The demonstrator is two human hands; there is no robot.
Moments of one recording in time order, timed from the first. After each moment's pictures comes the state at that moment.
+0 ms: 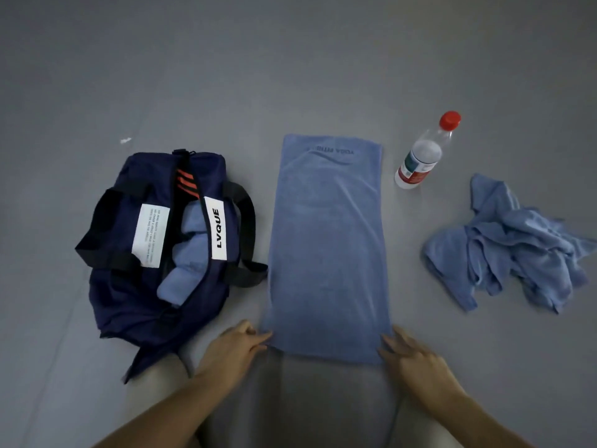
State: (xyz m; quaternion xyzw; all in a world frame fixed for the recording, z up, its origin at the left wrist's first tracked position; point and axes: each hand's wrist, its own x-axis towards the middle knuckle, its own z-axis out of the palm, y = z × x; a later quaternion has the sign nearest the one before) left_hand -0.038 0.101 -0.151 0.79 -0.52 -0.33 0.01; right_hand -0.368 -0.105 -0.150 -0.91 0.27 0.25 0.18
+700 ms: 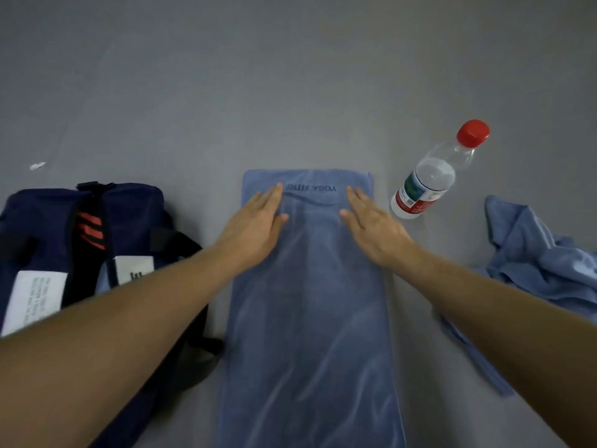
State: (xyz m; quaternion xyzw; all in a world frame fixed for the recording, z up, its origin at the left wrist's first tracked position) left_hand 0.068 -0.228 -0.160 0.79 -0.57 -0.19 0.12; right_hand -0.143 -0.353 -0.149 -0.85 0.42 0.04 0.31
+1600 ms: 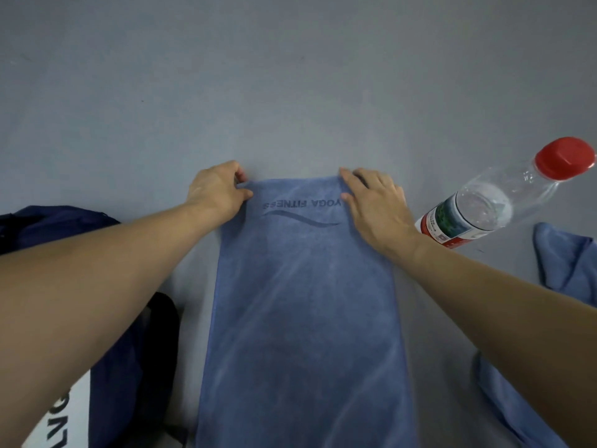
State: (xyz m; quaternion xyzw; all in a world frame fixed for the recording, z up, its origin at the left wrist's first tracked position) left_hand 0.169 -0.330 -0.200 0.89 -0.39 -0.20 0.13; right_hand -0.089 -0.452 -0.220 -0.92 0.37 -0.03 0.12
